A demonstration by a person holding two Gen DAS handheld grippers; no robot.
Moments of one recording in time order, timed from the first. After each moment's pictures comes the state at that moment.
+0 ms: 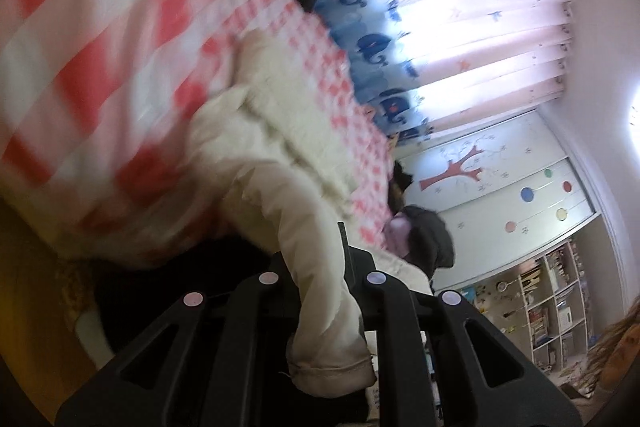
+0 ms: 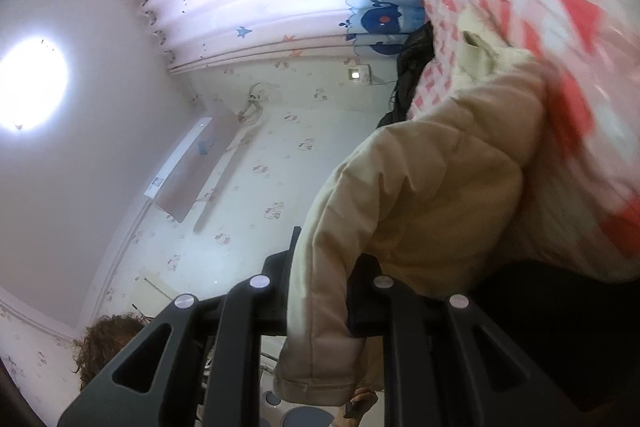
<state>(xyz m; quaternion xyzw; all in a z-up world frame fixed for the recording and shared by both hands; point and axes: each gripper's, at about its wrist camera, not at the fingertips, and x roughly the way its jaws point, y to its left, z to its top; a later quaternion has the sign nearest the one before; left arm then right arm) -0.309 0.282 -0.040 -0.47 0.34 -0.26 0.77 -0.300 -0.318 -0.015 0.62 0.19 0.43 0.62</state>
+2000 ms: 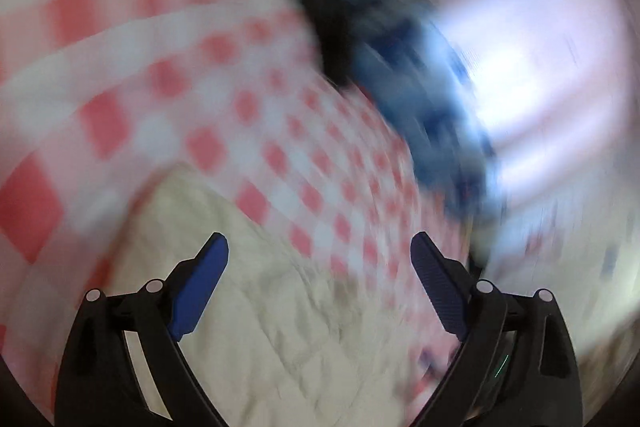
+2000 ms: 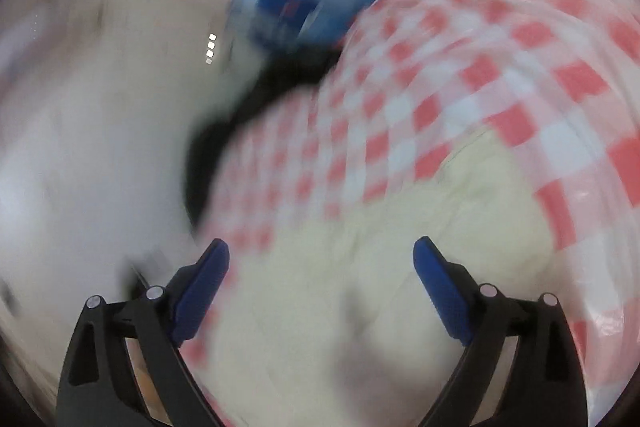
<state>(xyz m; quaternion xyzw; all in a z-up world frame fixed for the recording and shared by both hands) 0.124 0.203 0.017 -0.38 0.33 -0.13 0.86 0.088 -0.206 0.039 0.29 0.38 0.24 0.84</state>
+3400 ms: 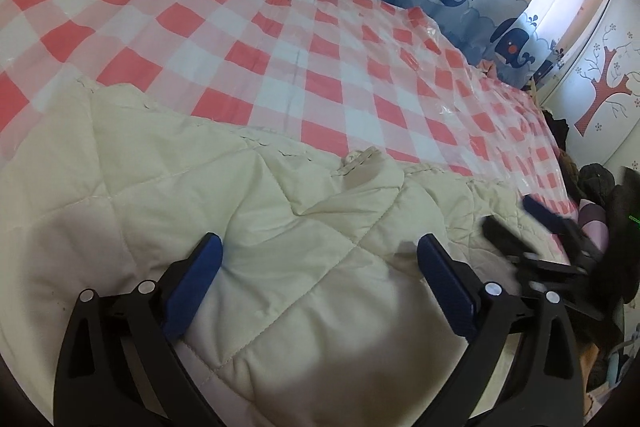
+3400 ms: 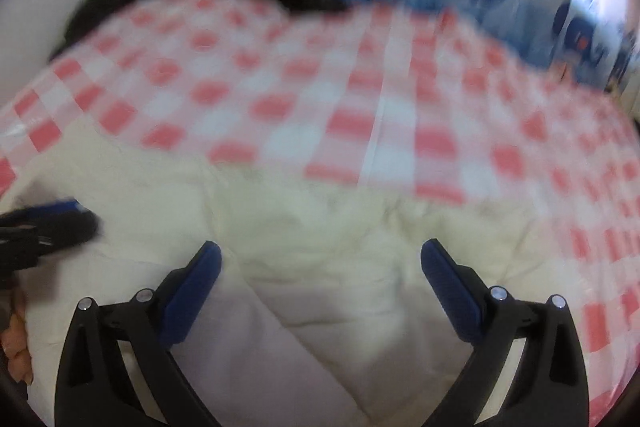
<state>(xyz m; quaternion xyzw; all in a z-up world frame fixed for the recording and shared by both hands) 0.172 0.072 -0.081 -0.17 0.41 -0.11 0.89 0.129 -0.050 -0.010 -0.10 0.35 0.08 0.93</state>
